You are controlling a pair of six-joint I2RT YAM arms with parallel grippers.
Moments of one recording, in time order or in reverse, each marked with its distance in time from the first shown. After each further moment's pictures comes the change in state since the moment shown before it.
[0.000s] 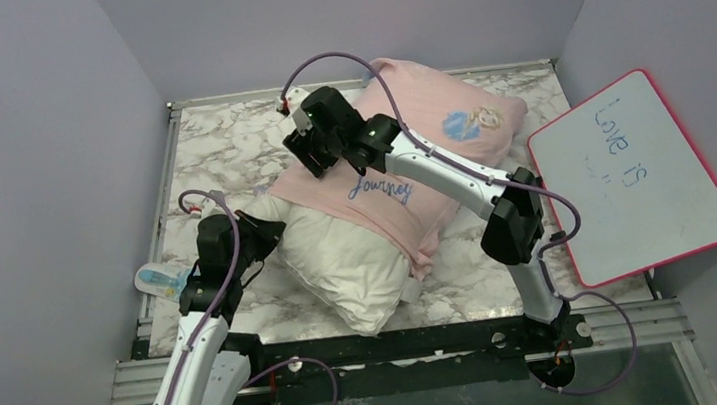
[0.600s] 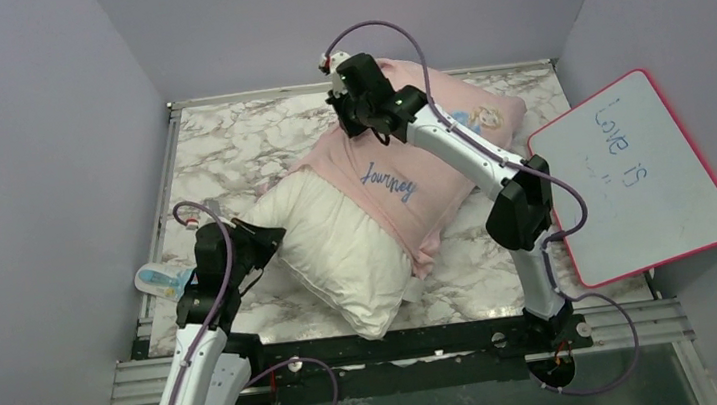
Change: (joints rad) left arm 0.000 -0.079 -0.008 -0.101 0.002 -0.095; right arm -0.166 0.023 0.034 -0.026 0.006 0.112
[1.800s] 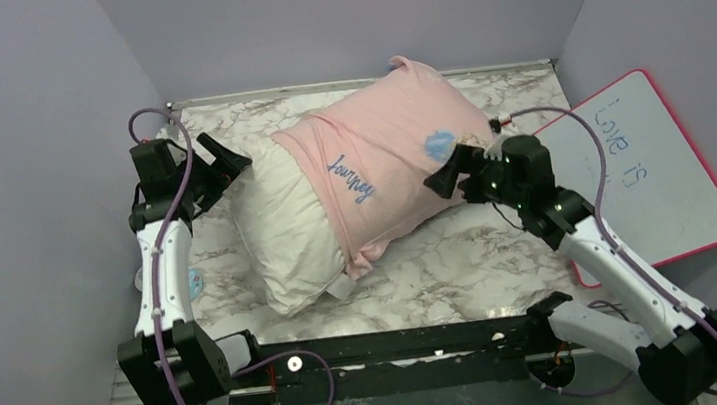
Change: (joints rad) left arm 0.385 0.682 0.637 -0.096 0.324 0.376; right arm -0.314 -1.069 -1.196 0.219 -0.217 0.539
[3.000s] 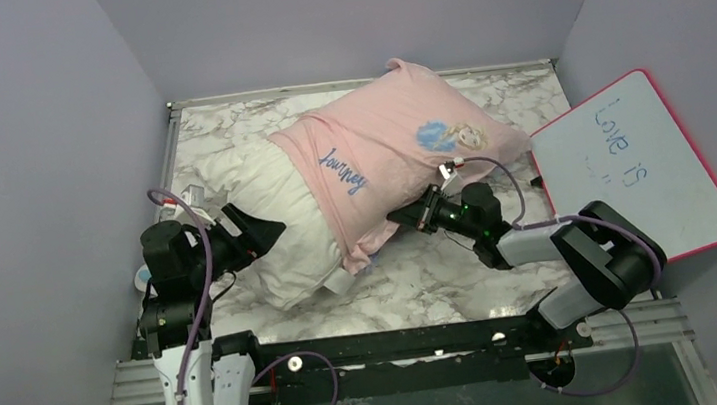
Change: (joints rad) left arm -0.100 -0.744 -0.302 -0.277 0.139 -0.017; right arm 0.136 0.471 -0.574 1.369 -0.296 0.480
